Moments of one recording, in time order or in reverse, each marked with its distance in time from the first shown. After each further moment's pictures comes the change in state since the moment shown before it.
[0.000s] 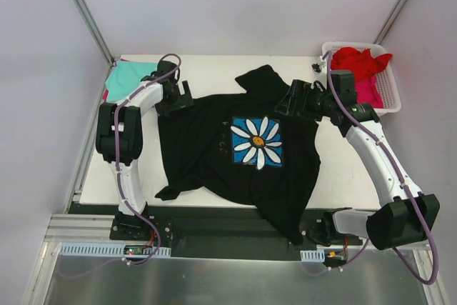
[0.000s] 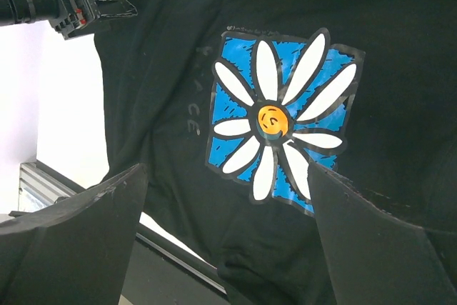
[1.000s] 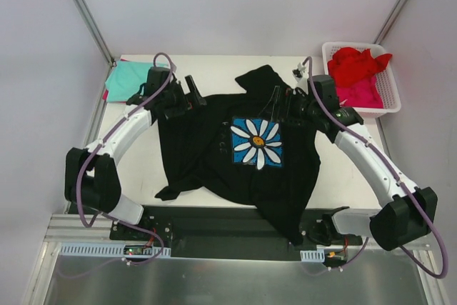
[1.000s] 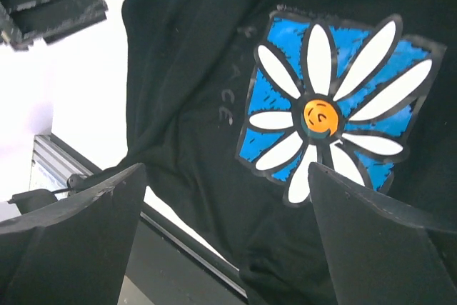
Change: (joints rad) left arm -0.116 -0.533 -0.379 0.198 0.211 -0.187; right arm 0.166 0.009 -0.070 0.096 0.029 0.076
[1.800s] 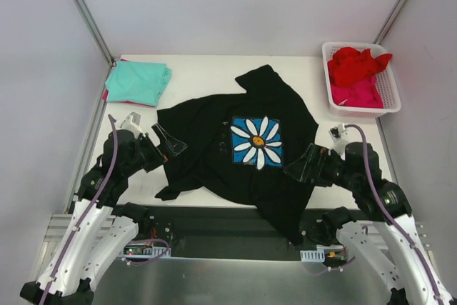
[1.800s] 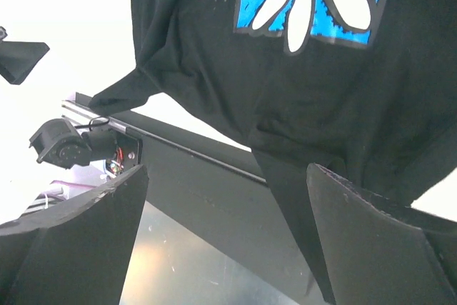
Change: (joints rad) left arm -0.037 -0.932 -0.354 -0.365 -0.068 -0.205; right arm 0.011 -0.835 -0.338 -0.446 0.043 0.183
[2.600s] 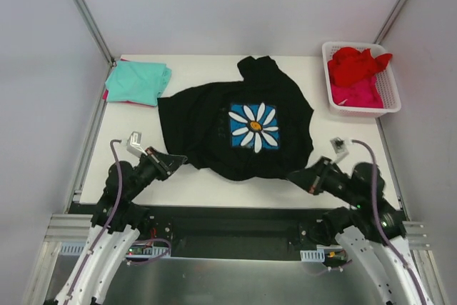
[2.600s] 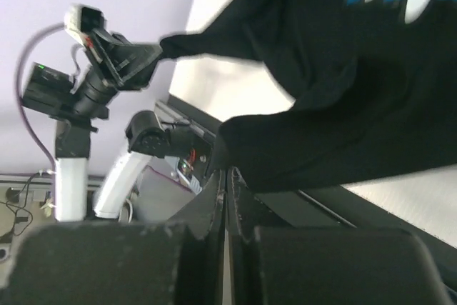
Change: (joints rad) left arm 0.017 -0.270 -0.450 0.486 0.126 -0.152; right arm -0.011 -0.127 -0.259 0.370 -0.214 0.187
